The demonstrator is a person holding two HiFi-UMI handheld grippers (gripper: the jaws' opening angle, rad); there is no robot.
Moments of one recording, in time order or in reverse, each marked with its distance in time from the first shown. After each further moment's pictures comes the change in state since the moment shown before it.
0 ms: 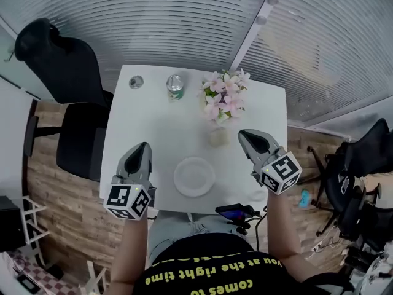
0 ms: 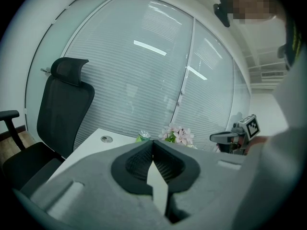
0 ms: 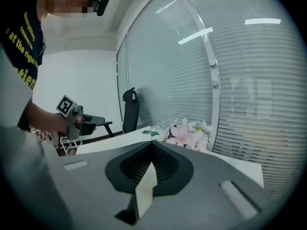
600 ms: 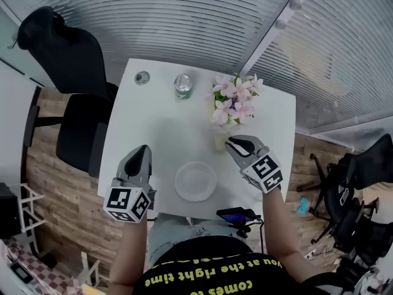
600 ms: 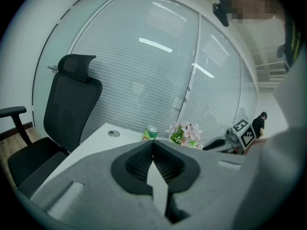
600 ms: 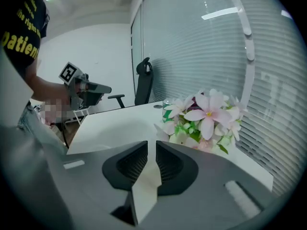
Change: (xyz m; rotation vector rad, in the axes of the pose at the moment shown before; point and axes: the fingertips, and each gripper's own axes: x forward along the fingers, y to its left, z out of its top) left arm 0.005 0.020 -0.017 -0.027 0.029 0.070; right arm 0.064 0.015 -0.072 -0.165 0.302 0.150
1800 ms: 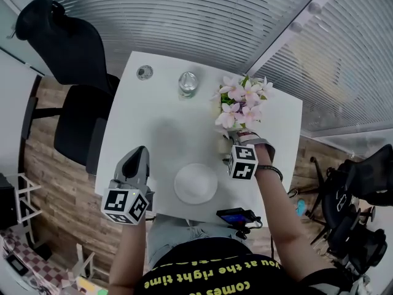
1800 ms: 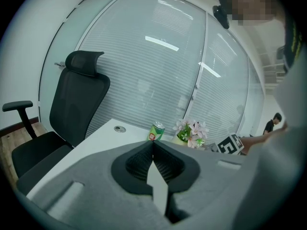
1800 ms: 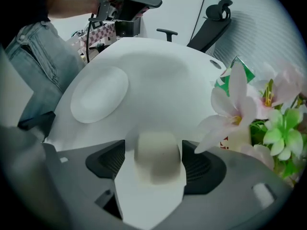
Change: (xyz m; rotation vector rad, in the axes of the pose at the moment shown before) left arm 0.005 0.019 -0.015 -0.047 0.015 0.058; right arm 0.067 0.010 -0.105 -0.676 0.679 0.304
